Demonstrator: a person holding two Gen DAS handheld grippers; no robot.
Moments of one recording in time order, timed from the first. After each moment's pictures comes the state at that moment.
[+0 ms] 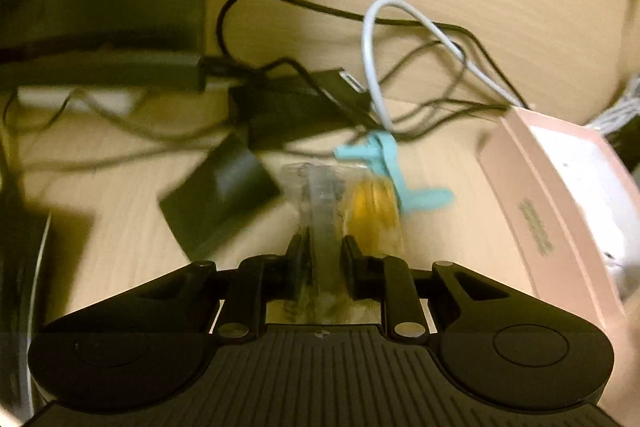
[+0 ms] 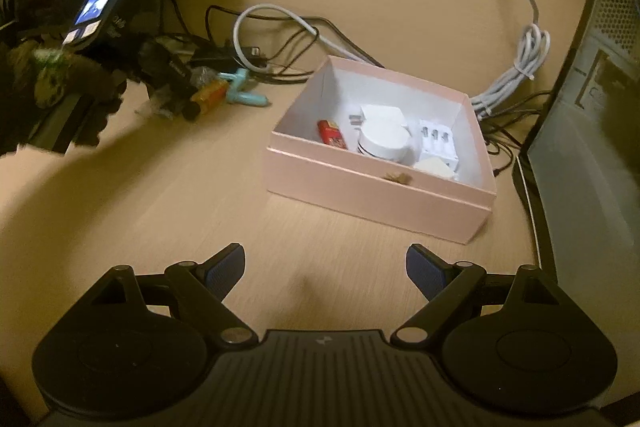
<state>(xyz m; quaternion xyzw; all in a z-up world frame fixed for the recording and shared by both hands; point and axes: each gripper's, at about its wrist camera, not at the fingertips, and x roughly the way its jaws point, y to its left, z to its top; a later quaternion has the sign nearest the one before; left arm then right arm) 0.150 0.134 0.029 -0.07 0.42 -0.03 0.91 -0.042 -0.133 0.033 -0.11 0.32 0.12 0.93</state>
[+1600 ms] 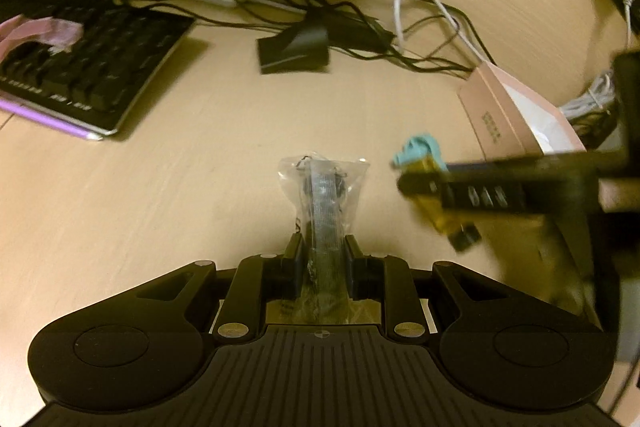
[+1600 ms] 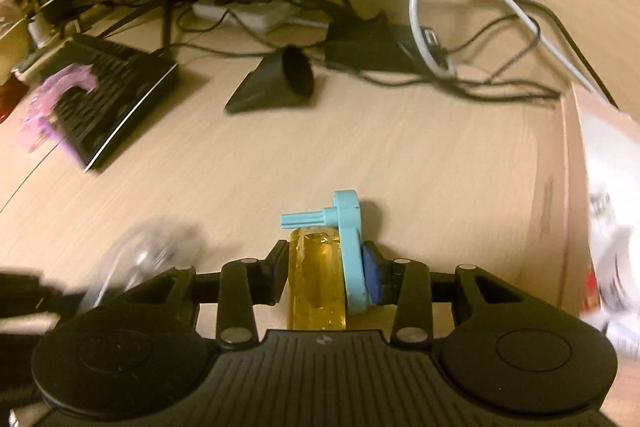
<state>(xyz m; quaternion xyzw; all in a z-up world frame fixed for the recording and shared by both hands) -0.017 0.141 0.026 -0.16 0.42 0.01 0.89 0.091 0.021 0.002 -0.11 0.40 0.28 0.87</state>
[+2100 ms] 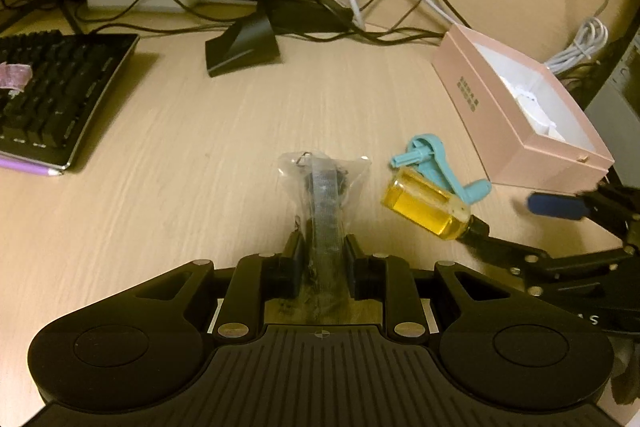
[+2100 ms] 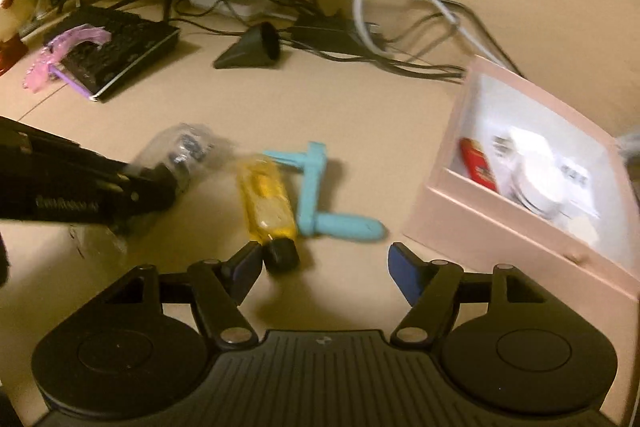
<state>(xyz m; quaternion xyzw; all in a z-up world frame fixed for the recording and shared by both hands) 0.001 0.111 0.027 -0.10 0.44 -0.02 0.89 0.019 -0.049 0.002 -0.16 0.36 0.23 0.89</state>
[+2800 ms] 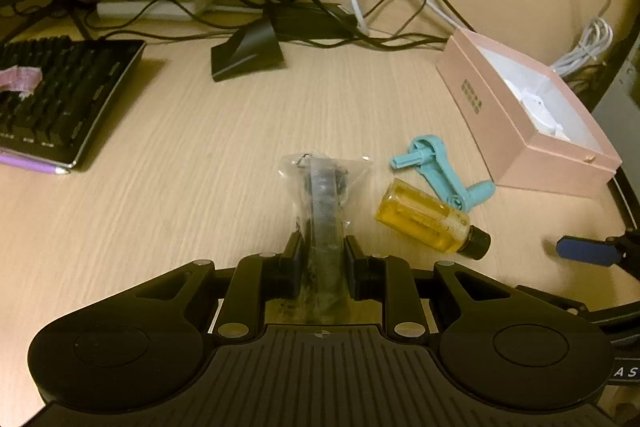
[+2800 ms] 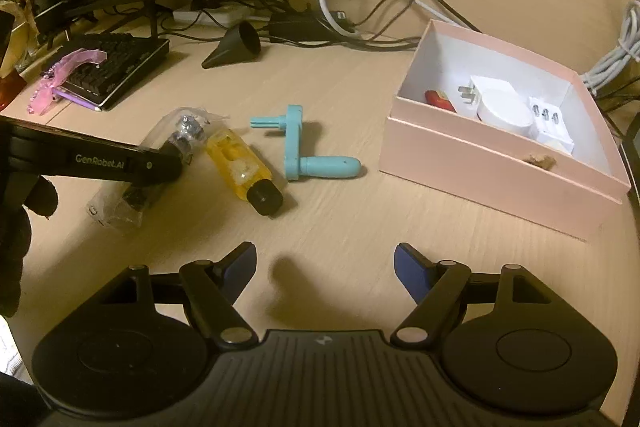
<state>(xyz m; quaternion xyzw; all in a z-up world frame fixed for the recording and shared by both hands) -0.005 0.104 0.027 -0.09 0.42 0.00 0.90 -0.017 -0.084 -0.003 -0.09 0.36 0.22 0.90</state>
